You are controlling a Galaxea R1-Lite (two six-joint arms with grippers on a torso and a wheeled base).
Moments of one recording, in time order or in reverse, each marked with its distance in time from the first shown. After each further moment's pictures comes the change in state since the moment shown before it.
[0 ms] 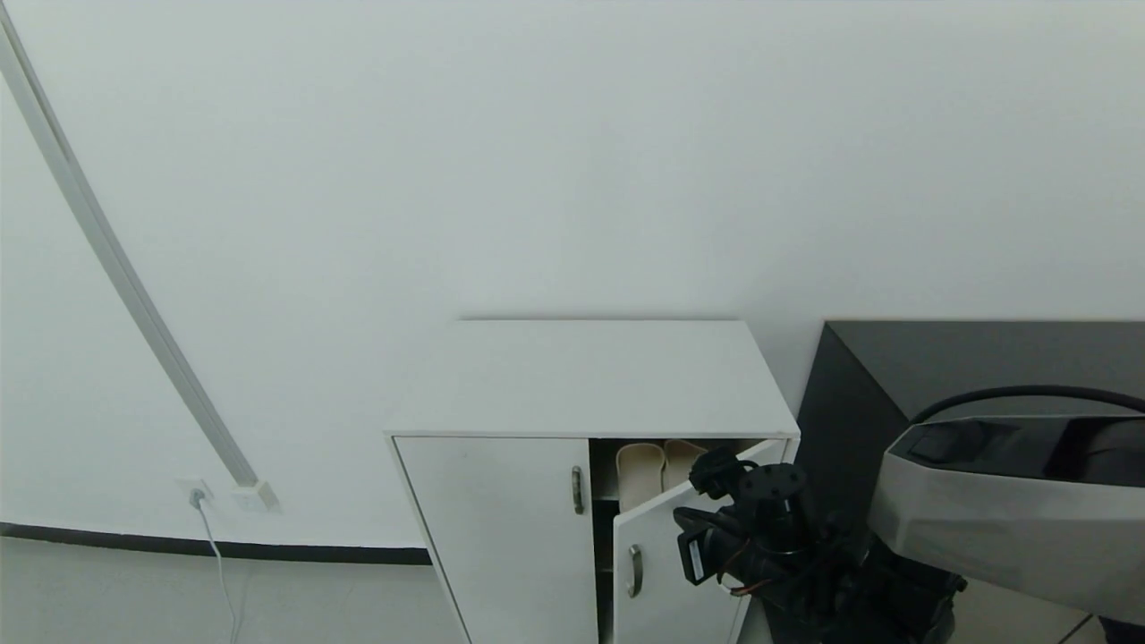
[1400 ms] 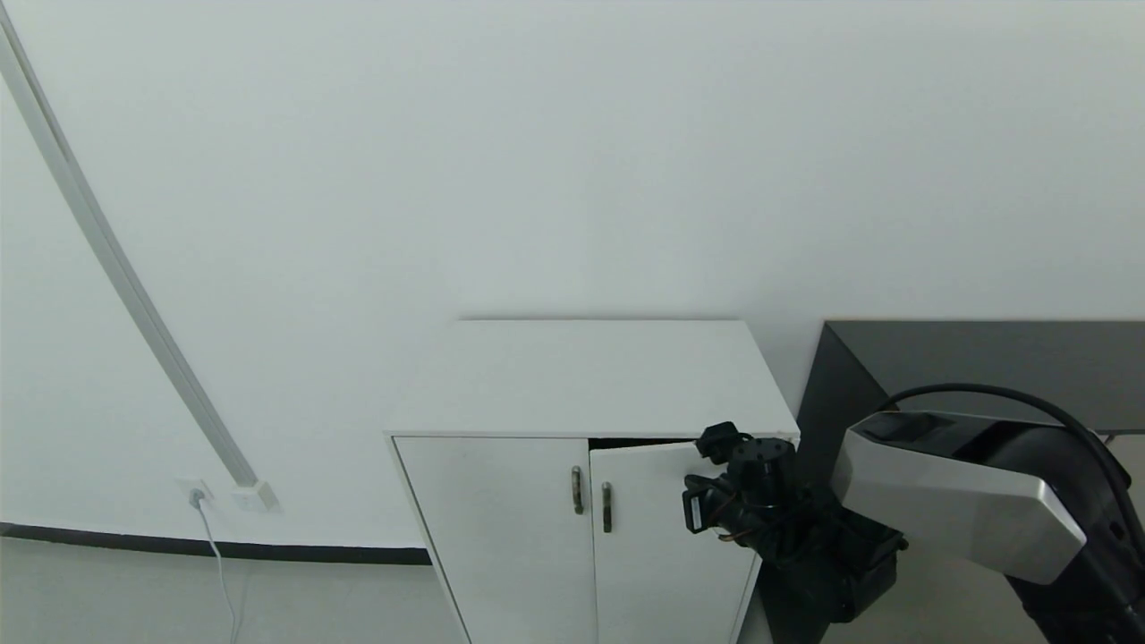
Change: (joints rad) left arm 0.000 0.000 0.001 0.000 0.000 0.004; right arm -0.126 0.180 -0.276 0.067 -0.006 0.011
